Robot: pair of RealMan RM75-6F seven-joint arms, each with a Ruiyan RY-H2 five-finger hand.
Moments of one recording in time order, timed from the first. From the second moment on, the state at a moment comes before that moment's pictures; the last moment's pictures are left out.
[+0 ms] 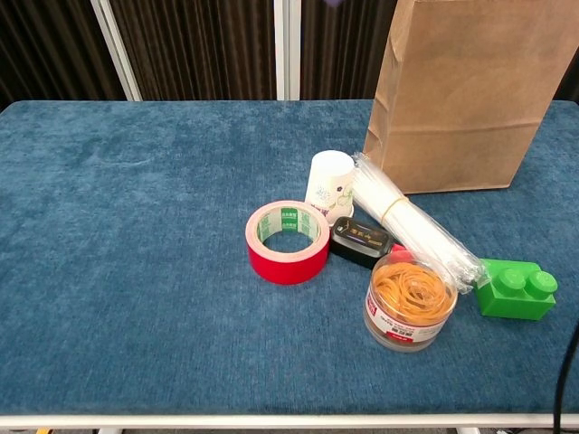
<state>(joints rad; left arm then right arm) -0.12 -1.29 0.01 -1.25 1.58 1.48 -0.16 0.78 -1.35 0.37 -1.91 -1.40 1.23 -0.72</state>
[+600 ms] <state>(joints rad) -0.12 -1.29 0.02 -1.26 1.58 1.47 -0.16 0.79 -1.40 0.50 -1.58 -1.46 1.46 -0.91</state>
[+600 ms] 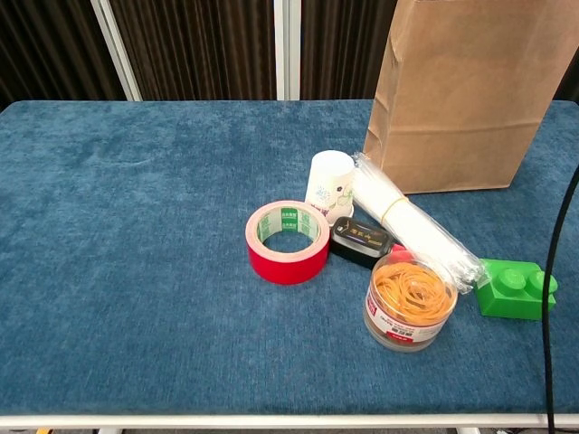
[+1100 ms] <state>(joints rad) -0.12 -1.30 0.03 -1.26 1.58 1.47 -0.16 0.76 -1.37 0.51 -1.51 -1.23 1.42 -0.88</state>
